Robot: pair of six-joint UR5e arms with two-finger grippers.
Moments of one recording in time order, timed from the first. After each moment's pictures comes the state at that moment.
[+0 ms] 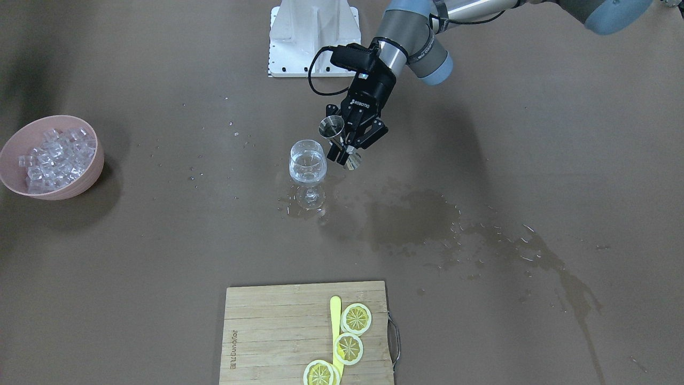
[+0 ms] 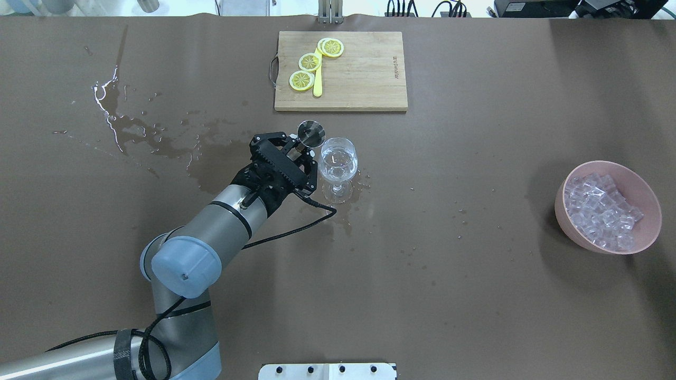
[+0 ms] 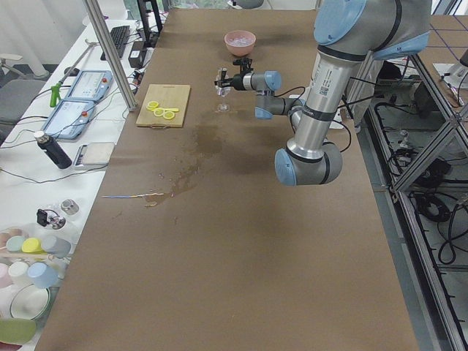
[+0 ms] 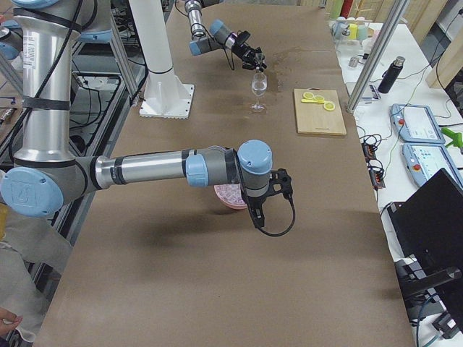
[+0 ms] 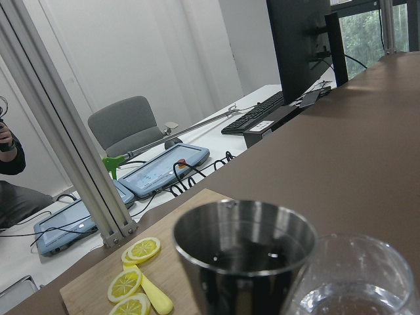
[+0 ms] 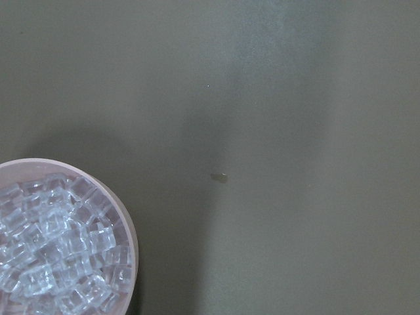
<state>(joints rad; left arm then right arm) -0.33 -2.11 -1.65 -2.60 -0.95 -0.24 1.54 -1.68 1.82 -1.58 2.40 -0.11</state>
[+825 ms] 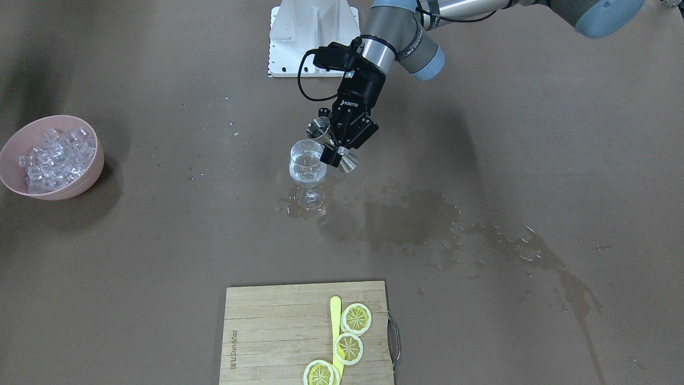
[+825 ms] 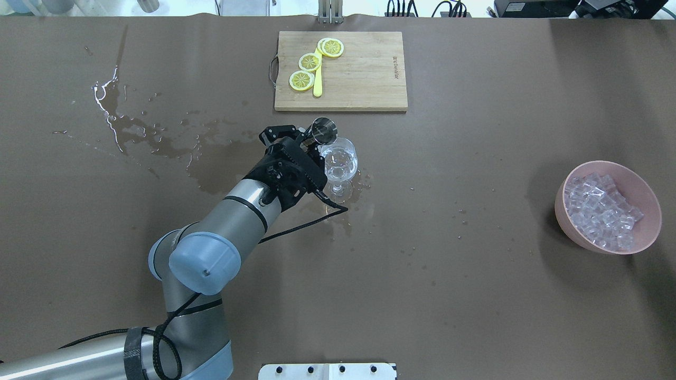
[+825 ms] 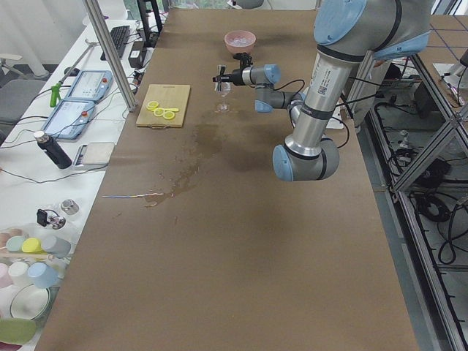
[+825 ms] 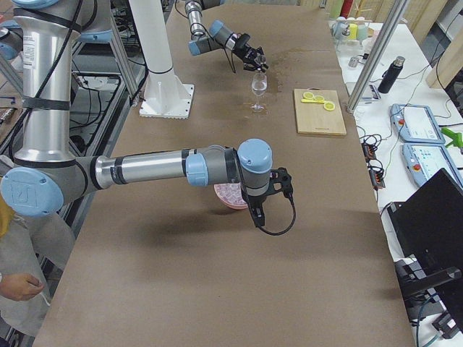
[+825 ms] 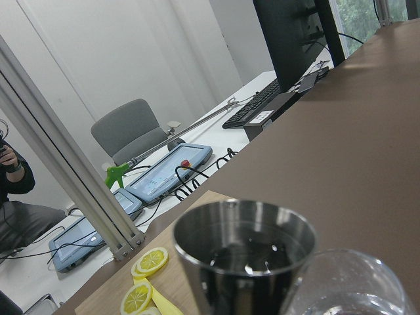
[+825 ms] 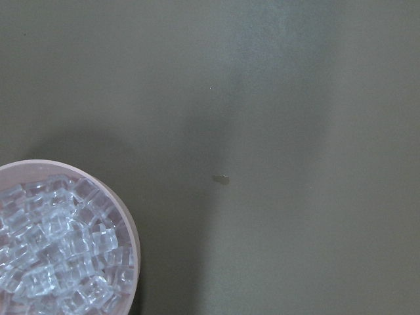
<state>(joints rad) -0.33 -2.15 -1.65 -2.50 -0.91 -0.08 1.54 -1.67 1.83 -1.58 2.40 -0.11</state>
